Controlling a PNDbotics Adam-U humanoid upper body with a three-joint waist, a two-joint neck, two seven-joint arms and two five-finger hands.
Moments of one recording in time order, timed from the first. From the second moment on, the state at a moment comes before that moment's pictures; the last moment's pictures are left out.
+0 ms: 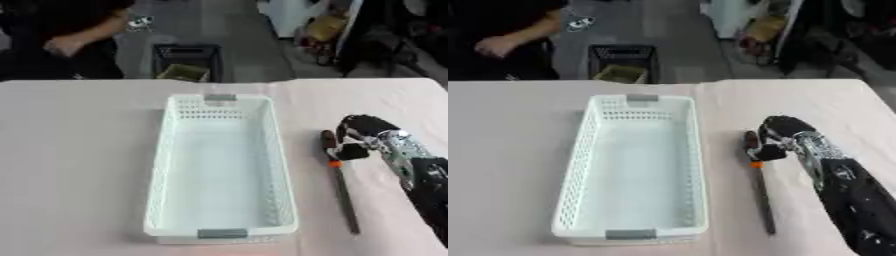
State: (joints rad) left arm -0.28 0.57 0.08 -1.99 -0.01 -0.06 0.17; right arm -0.69 -0.41 0.19 -0.85 1.19 -0.10 0.32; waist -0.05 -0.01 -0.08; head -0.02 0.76
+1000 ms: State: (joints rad) left arm -0.28 0.57 0.08 -1.99 -0.01 -0.06 0.17; right arm -0.69 -0.39 0.19 -0.83 1.21 -0.11 0.32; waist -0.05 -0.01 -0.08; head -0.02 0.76
